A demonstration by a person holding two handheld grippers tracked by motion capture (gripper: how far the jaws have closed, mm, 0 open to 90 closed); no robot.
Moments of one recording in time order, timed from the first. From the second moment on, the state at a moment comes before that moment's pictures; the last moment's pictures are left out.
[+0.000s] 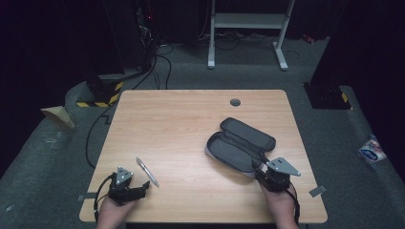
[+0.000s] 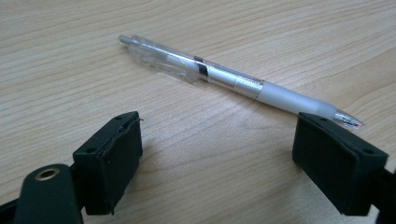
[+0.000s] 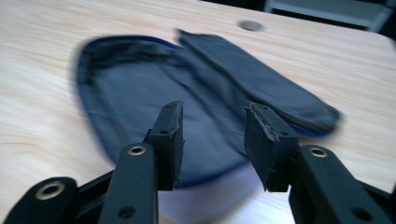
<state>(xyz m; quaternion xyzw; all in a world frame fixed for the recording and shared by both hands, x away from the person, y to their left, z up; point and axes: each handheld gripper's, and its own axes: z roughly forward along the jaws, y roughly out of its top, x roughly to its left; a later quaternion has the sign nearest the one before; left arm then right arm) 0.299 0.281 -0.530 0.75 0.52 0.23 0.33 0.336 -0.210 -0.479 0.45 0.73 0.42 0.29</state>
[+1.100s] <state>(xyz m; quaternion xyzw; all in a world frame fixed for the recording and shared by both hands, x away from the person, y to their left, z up) 0.299 0.280 -0.530 0.75 0.52 0.23 0.33 0.357 -0.225 -0.508 0.52 0.72 0.39 0.25</state>
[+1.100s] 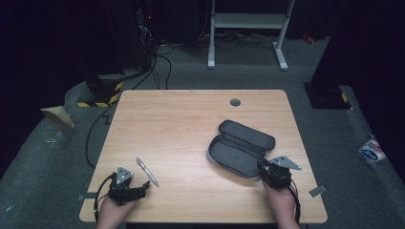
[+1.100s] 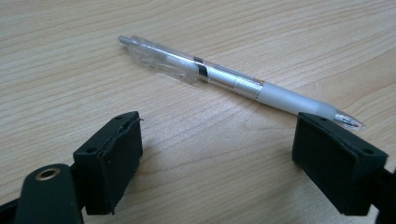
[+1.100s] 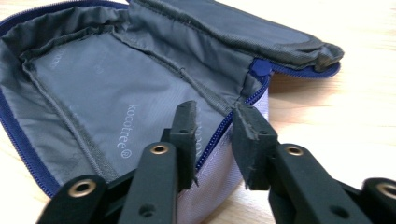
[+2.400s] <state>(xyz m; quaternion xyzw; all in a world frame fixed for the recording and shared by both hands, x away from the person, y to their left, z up) 0.346 0.154 -0.500 0.75 0.47 0.14 0.44 0.328 -0.174 -0.493 0.43 0.75 0.45 0.23</state>
